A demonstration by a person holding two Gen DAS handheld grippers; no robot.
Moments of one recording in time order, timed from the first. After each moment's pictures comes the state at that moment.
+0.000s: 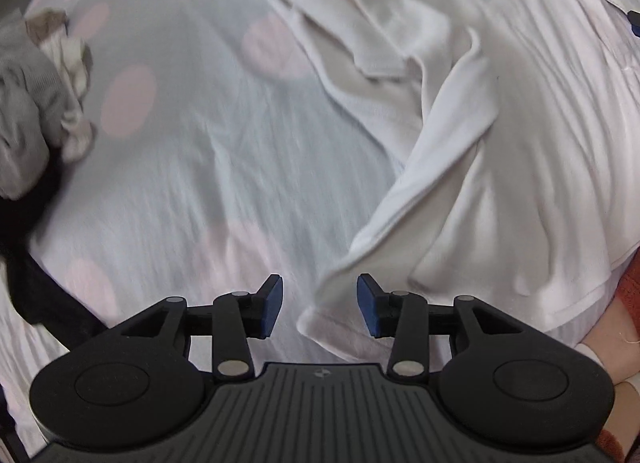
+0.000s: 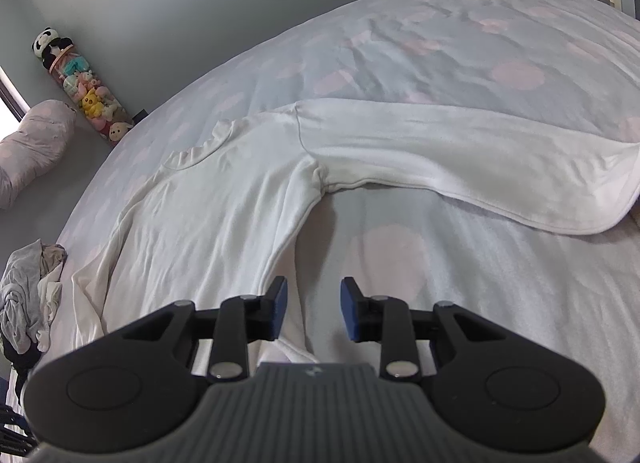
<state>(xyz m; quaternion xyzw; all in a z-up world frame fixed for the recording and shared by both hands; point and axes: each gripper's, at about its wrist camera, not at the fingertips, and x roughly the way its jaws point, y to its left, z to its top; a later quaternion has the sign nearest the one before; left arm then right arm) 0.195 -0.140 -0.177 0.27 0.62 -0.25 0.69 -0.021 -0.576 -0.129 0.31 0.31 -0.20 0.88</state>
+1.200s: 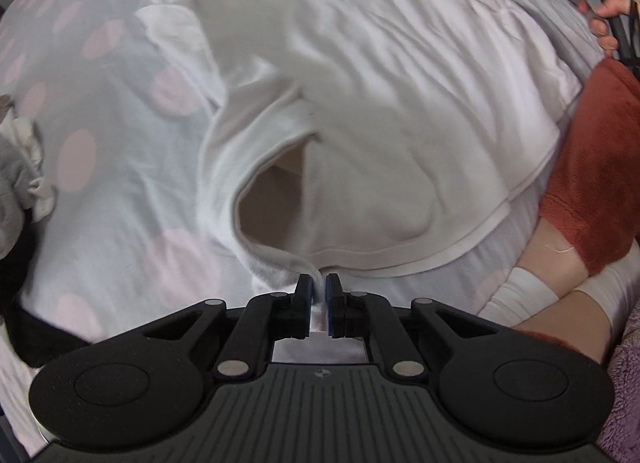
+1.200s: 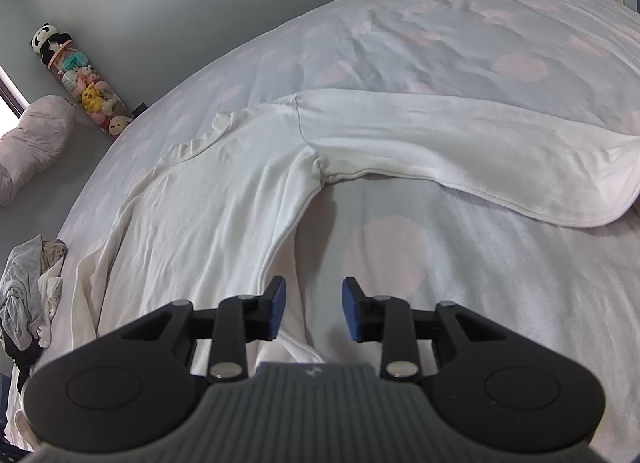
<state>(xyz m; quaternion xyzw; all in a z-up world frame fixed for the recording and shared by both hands) 0.121 -0.165 -0.141 0.33 0.56 -0.39 0.65 -0.018 -0.577 -0.132 0.32 0.32 -0.19 0.87</state>
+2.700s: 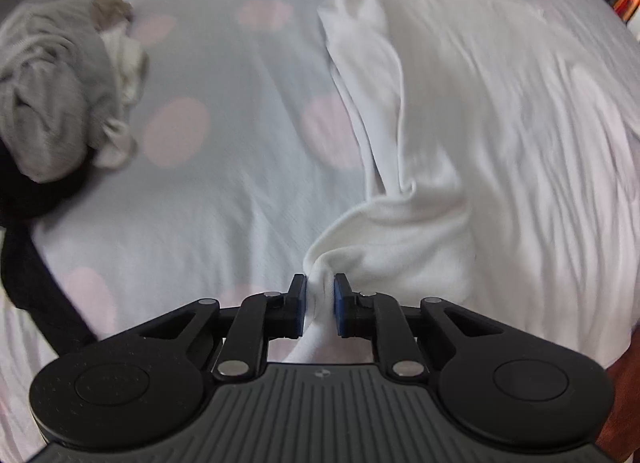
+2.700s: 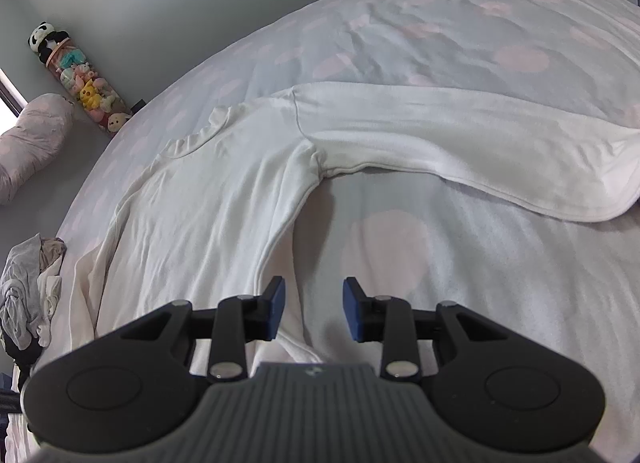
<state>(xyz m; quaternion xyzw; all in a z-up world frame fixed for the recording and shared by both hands) 0.226 -0.119 -0.128 0.15 0.55 -0.20 0.80 -0.016 -0.581 -0.134 0.32 0.33 -0.19 0.87</state>
